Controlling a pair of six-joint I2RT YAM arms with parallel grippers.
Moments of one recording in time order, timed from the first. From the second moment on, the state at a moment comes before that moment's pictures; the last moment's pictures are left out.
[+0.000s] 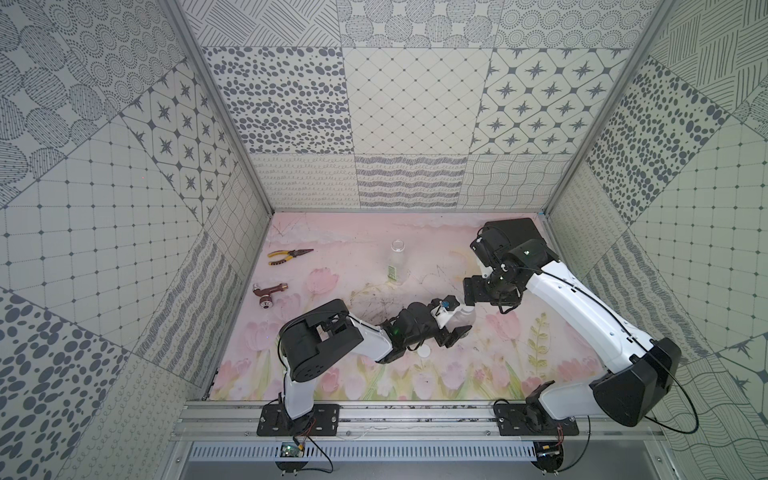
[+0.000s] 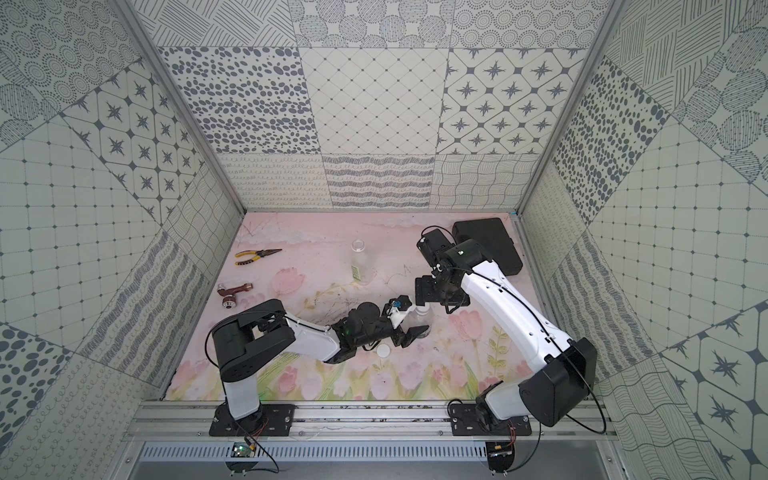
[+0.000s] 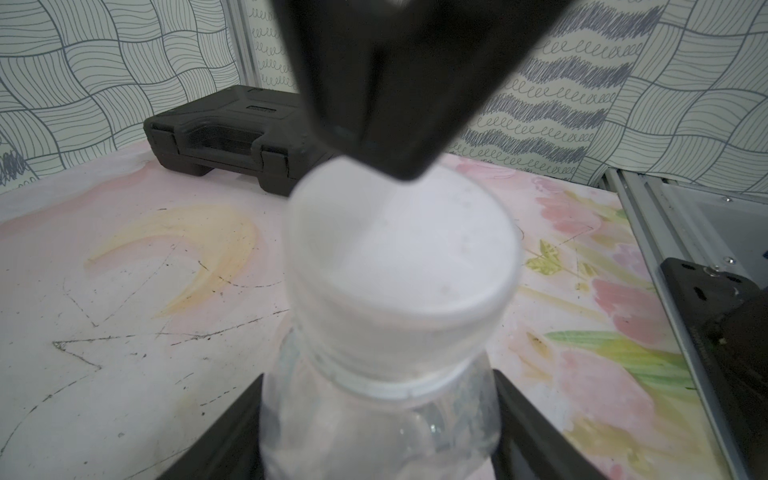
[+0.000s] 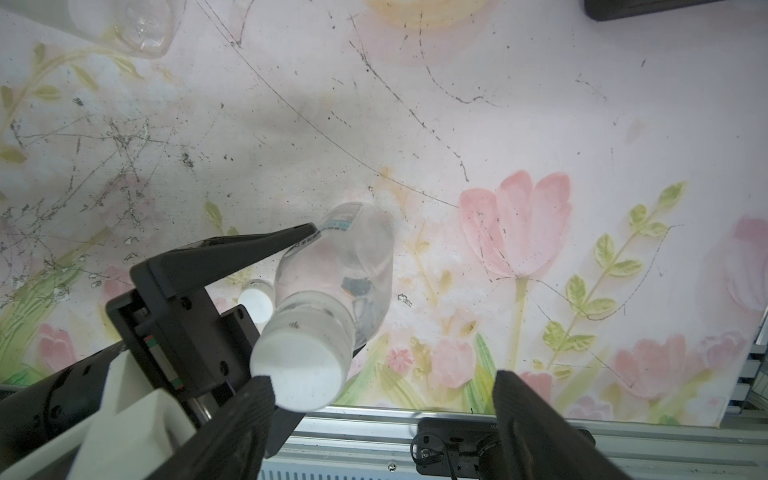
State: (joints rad) left arm -0.99 1.90 0.77 0.91 0.13 0.03; right arm 0.55 1.42 1.43 -1.36 0.07 0.51
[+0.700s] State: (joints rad) left arm -0.99 1.90 0.77 0.90 0.15 0.06; right arm 0.55 1.44 1.41 -1.31 0.09 0.51
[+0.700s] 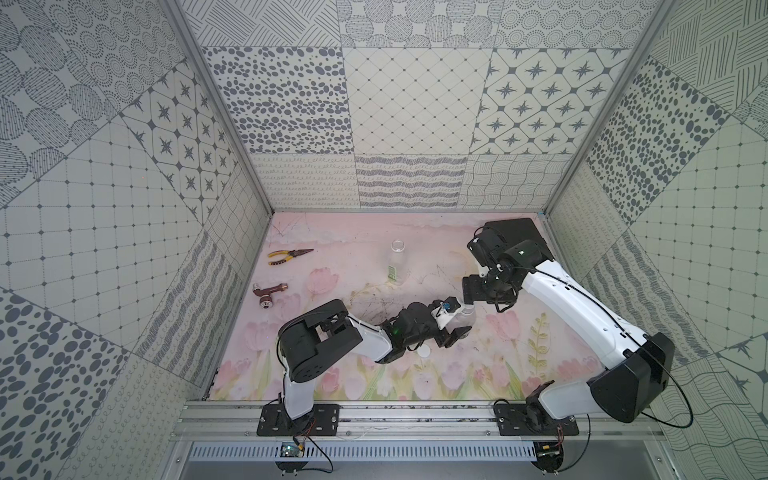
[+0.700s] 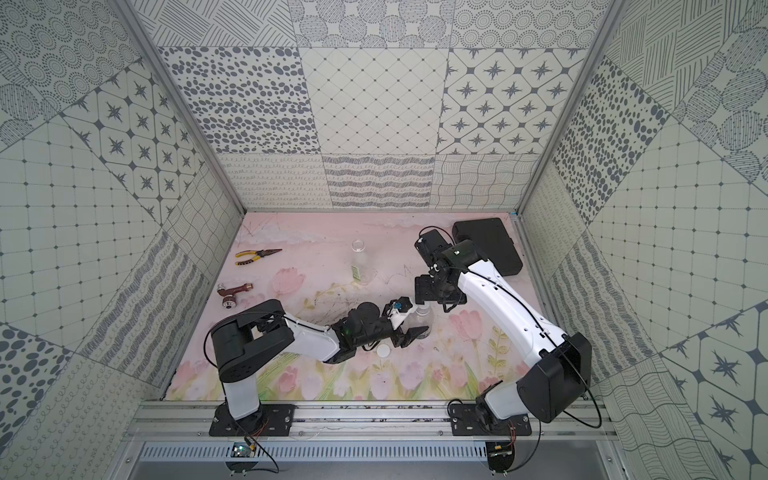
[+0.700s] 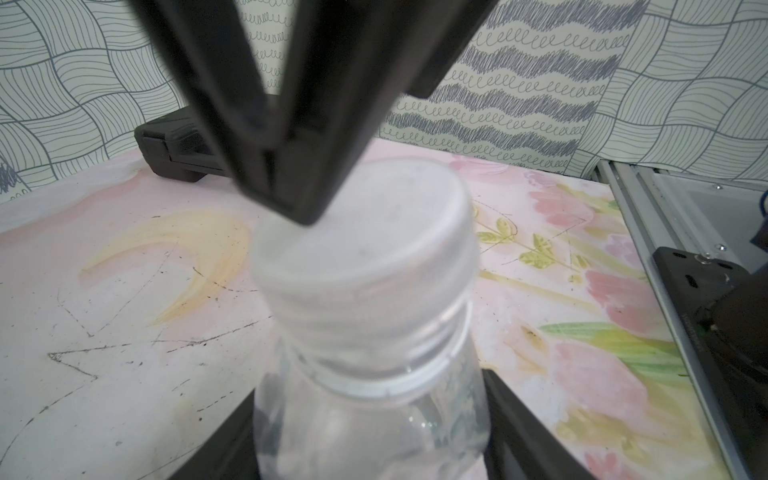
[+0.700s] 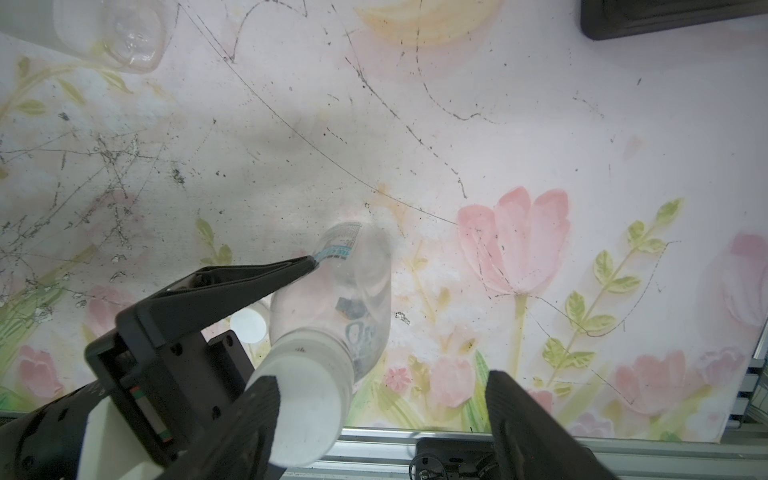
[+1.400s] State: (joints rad) left arm -0.99 1.90 0.77 0.90 0.16 0.06; right arm 0.55 1.41 1.39 -1.34 0.06 0.51
